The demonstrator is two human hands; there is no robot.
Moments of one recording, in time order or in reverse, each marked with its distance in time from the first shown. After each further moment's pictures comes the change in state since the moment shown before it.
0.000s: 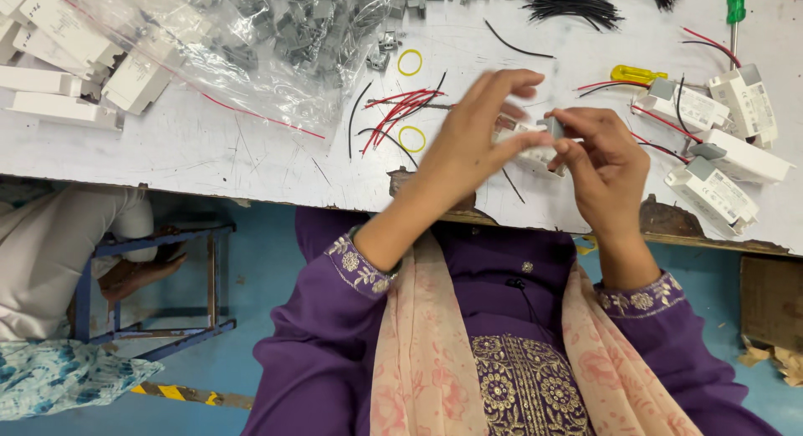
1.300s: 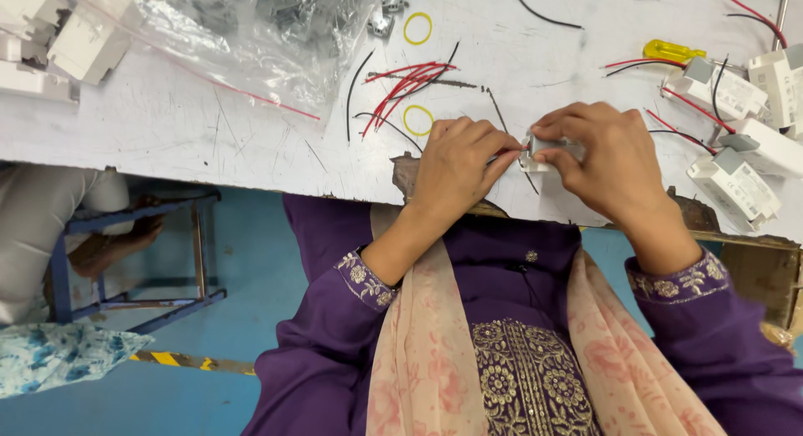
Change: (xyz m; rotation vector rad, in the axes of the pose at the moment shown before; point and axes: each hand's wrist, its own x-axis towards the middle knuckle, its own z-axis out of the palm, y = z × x) left_hand -0.050 -0.049 0.016 0.443 0.088 0.089; right_hand 0.030 -0.010 0.004 -0.941 -0.413 -0.127
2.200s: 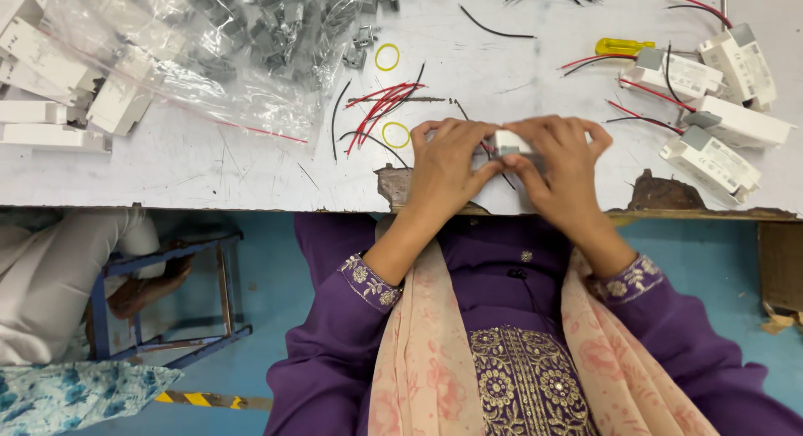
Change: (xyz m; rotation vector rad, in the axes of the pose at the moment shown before) left_hand 0.011 0.019 0.002 0.039 -0.113 -0.042; right_hand -0.041 -0.005 0.038 0.156 0.343 0.013
